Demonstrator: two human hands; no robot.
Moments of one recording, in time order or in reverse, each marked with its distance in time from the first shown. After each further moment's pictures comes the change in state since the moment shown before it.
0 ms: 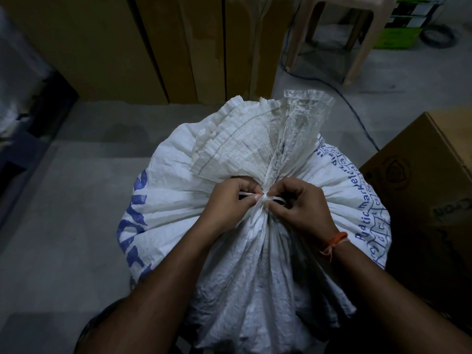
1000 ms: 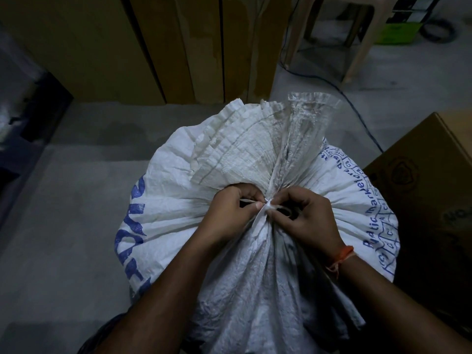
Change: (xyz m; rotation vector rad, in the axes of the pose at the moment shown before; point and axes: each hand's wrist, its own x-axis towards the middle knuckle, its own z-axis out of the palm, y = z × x) left_hand 0.003 -0.003 -0.006 -0.072 -0.057 -0.030; right_hand -0.004 0.001 0.007 0.043 0.053 0.010
